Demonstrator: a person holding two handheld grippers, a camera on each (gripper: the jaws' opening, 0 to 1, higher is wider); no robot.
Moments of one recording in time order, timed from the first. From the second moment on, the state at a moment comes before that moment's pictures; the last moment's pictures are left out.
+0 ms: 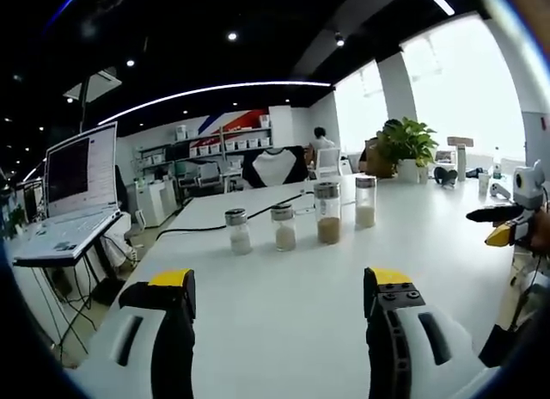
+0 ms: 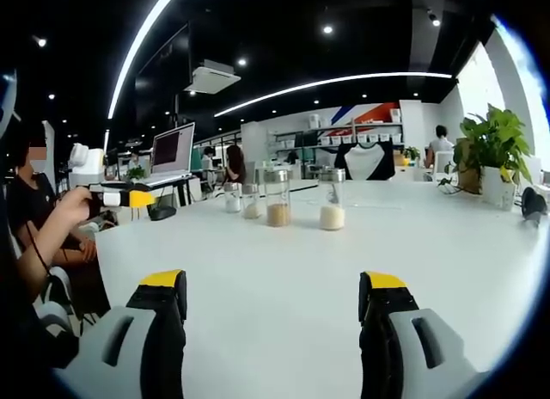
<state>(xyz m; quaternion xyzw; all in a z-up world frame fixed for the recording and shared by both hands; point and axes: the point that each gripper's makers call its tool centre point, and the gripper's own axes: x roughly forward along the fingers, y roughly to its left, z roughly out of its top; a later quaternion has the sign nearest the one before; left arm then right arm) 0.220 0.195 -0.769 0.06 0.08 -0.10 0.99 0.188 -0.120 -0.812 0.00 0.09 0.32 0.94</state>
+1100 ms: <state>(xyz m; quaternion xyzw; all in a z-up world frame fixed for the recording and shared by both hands) 0.280 0.199 -0.784 0.06 0.09 -0.11 0.99 0.191 -0.115 -0.809 -0.01 0.10 0.32 0.94</state>
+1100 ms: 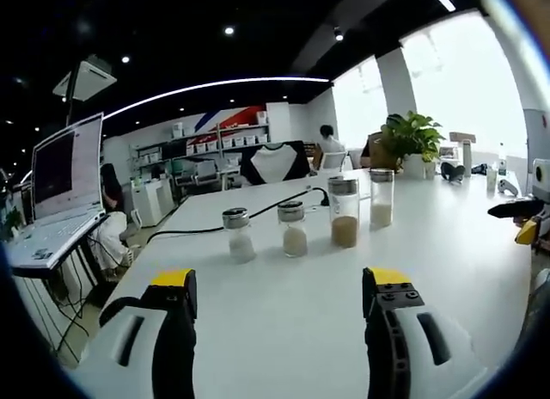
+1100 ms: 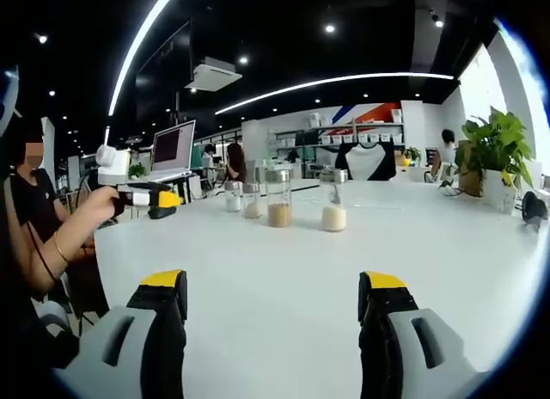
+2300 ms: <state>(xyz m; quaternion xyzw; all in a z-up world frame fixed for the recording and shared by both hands) 0.333 0.198 -0.793 0.06 0.10 -0.10 0.99 0.197 -0.111 -0.809 -0.01 0.10 0.32 0.94</state>
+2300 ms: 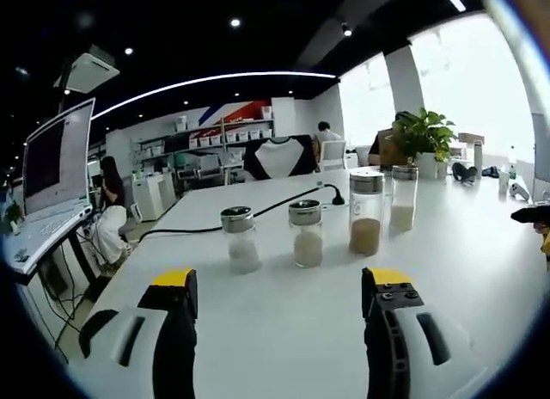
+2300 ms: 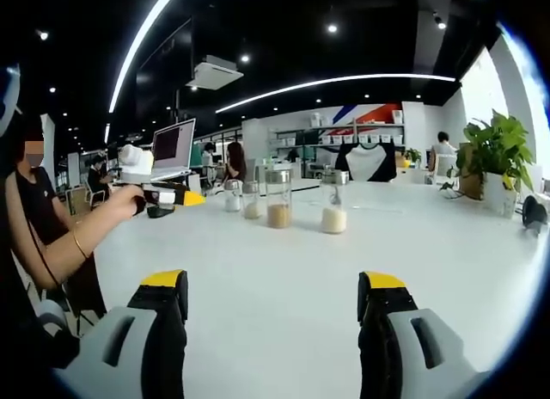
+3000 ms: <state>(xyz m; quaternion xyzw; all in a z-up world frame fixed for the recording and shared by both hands) 0.367 0.214 -0.774 0.06 0.08 -0.08 0.99 0.194 -0.112 -0.805 -0.01 0.10 0.32 0.94</state>
